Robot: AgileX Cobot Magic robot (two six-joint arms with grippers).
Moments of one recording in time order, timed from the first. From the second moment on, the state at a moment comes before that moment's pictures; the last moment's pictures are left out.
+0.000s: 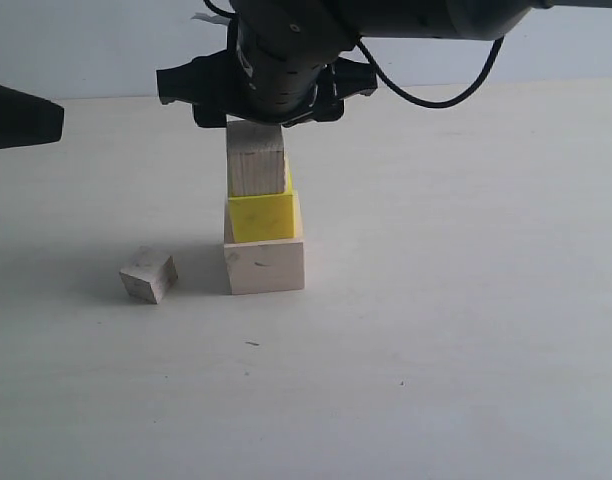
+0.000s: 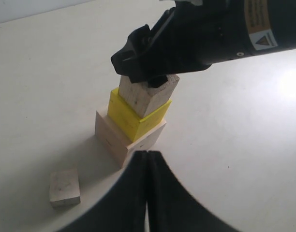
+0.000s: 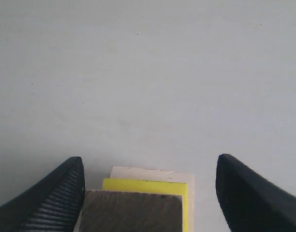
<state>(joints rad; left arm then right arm) -0.26 0.99 -0.81 -0.74 0.73 0.70 0.85 1.90 -1.55 -0.54 0.76 1.02</state>
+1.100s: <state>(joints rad) -0.26 1.15 -0.76 -0.71 0.66 0.66 1.04 1.28 -1.12 -0.36 0.76 0.77</state>
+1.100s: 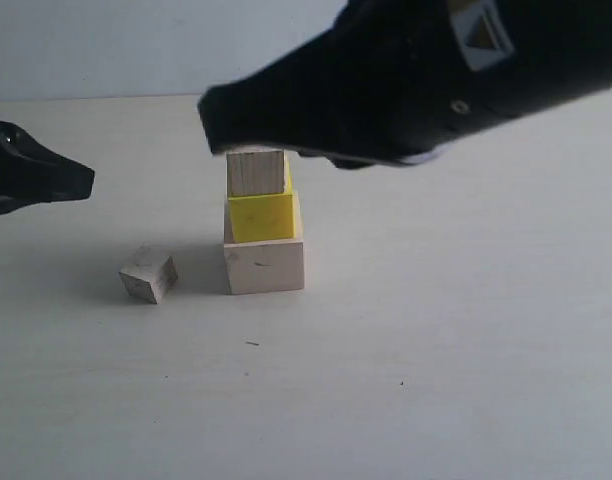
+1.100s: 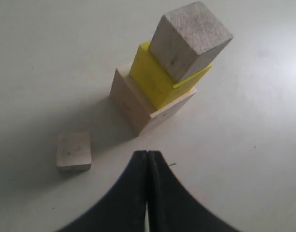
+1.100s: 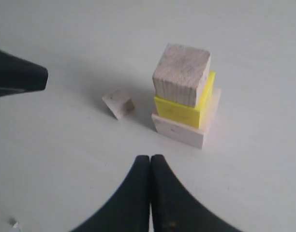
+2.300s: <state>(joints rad) -0.26 1.73 -0.90 -0.56 0.54 0.66 1.05 0.93 -1.02 -0.40 0.95 0.77</state>
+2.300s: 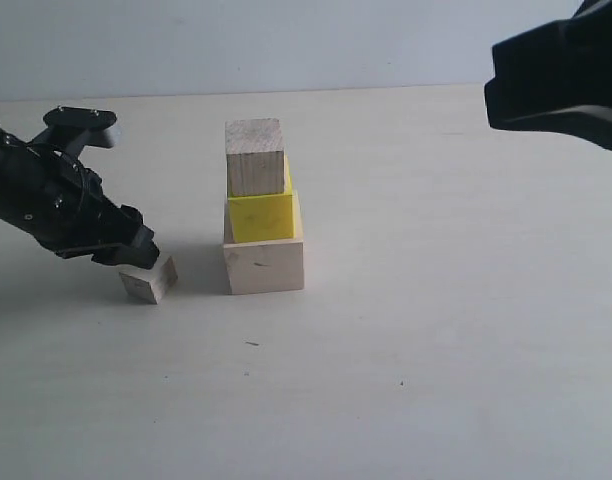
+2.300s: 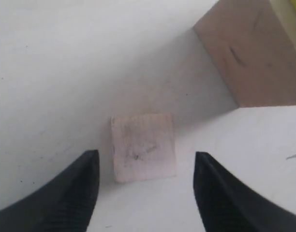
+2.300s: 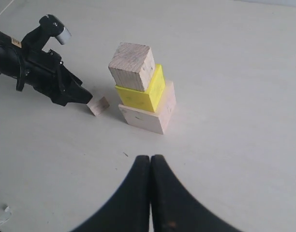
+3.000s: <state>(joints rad) -0.29 1.81 -0.93 -0.59 0.51 0.70 1.05 0.93 -1.02 -0.42 0.94 0.77</state>
